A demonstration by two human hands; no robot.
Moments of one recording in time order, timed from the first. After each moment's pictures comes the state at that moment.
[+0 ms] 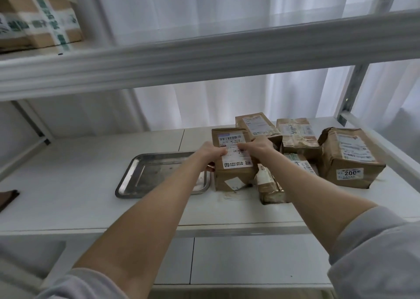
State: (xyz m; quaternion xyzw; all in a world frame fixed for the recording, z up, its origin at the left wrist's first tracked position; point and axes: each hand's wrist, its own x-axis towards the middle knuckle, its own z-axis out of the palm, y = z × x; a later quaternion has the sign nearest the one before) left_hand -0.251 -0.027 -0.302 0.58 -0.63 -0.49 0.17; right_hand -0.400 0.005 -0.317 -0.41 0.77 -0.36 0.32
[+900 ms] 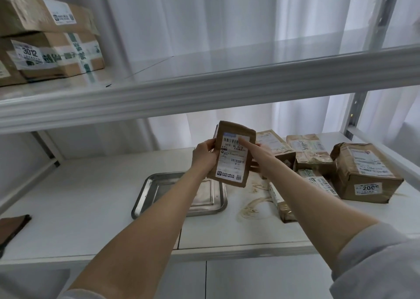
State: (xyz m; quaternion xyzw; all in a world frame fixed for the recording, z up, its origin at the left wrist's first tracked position) left_hand -0.204 -0.050 -0.275 0.51 -0.71 -0.34 0.35; right_hand -0.356 -0.014 -0.291 -0.29 0.62 -0.55 0.47
